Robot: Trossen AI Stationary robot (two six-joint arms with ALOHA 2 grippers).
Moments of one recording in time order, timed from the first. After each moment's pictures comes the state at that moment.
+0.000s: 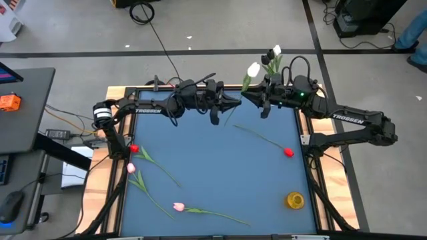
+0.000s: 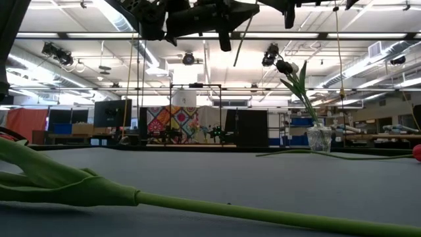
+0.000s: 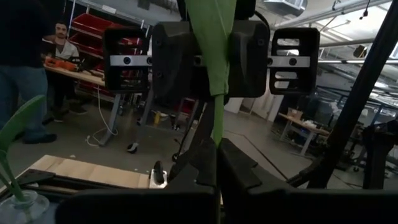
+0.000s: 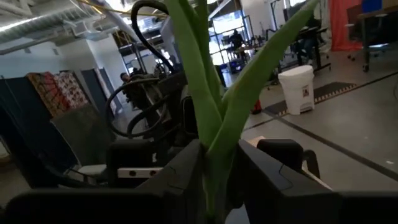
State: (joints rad) left arm 0.30 1.75 1.23 0.75 0.42 -0.38; right arm -0.38 1.03 0.91 0.19 -0.18 0.32
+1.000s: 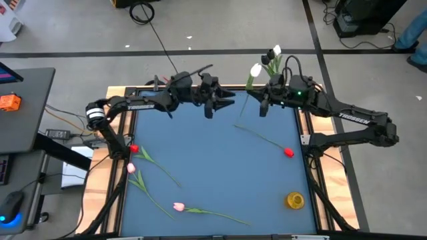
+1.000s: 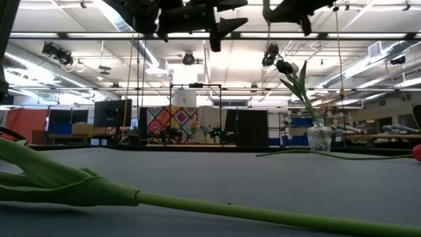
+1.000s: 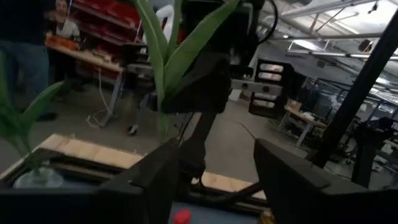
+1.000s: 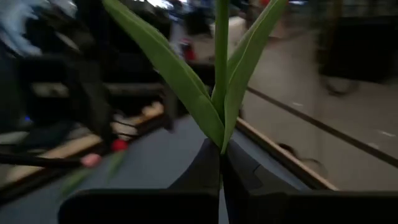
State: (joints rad) left arm 0.38 1.66 1.23 0.58 0.50 -0.41; right arm -0.36 1.00 1.00 -0.22 0.05 0.26
